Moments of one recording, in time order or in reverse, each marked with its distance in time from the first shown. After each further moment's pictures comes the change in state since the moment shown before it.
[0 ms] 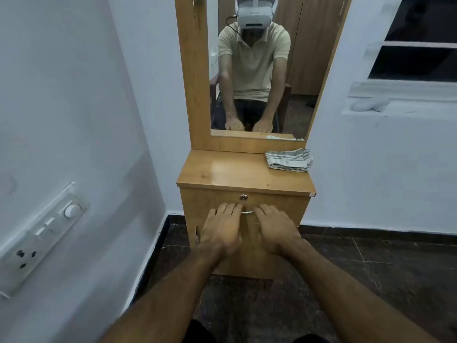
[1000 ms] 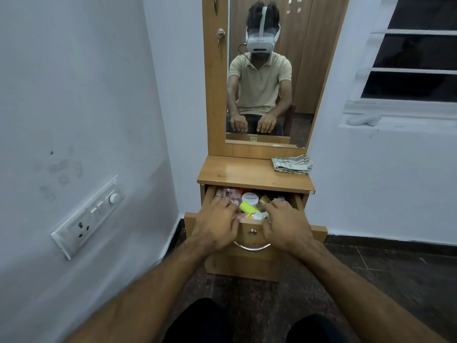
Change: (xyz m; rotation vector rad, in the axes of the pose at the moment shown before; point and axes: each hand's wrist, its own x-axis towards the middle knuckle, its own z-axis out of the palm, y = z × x) left_hand -0.081 -0.015 -0.060 0.013 0.227 0.056; right_hand -0.084 -0.047 -0.050 0.033 0.220 0.031
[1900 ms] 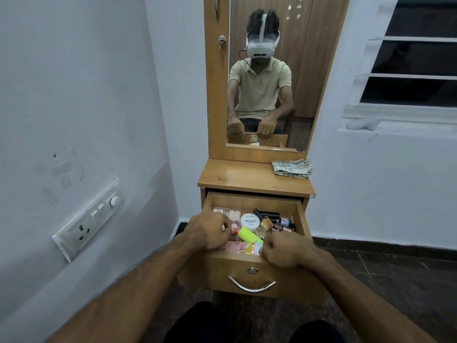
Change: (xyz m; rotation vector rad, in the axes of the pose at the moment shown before) left_hand 0.001 -0.023 -0.009 -0.115 -0.395 -0.135; right_hand -0.014 -0.006 -0.006 0.066 -0.568 0.002
